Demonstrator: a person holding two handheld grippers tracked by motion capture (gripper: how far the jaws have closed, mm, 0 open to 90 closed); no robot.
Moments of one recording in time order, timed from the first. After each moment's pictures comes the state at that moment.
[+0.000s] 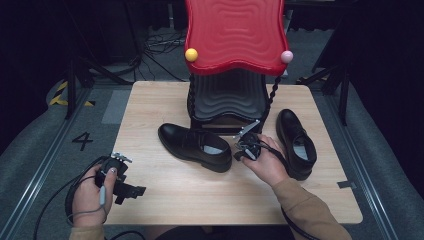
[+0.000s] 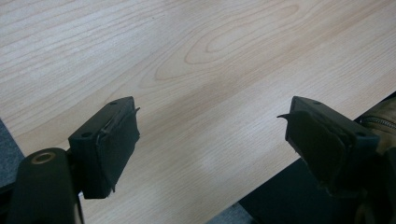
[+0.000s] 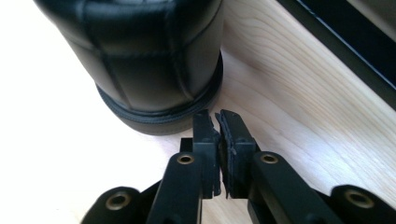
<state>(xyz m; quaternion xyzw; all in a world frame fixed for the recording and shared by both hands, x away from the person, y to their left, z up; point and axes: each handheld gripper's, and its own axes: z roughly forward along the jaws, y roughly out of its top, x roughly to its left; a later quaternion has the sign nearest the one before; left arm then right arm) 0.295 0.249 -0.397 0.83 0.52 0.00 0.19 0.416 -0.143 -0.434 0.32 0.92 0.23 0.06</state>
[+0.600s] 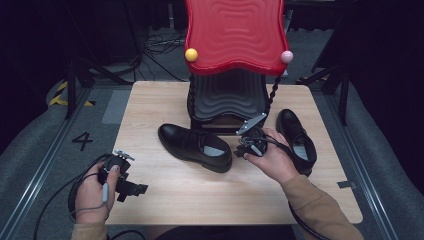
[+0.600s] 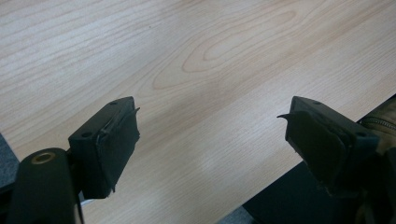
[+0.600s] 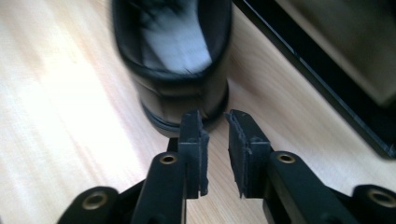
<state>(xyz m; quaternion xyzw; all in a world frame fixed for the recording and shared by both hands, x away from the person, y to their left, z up) 0.302 0.244 -0.396 0.84 0.51 0.00 0.19 0.406 -0.145 -0.388 0.27 0.93 0.26 0.07</state>
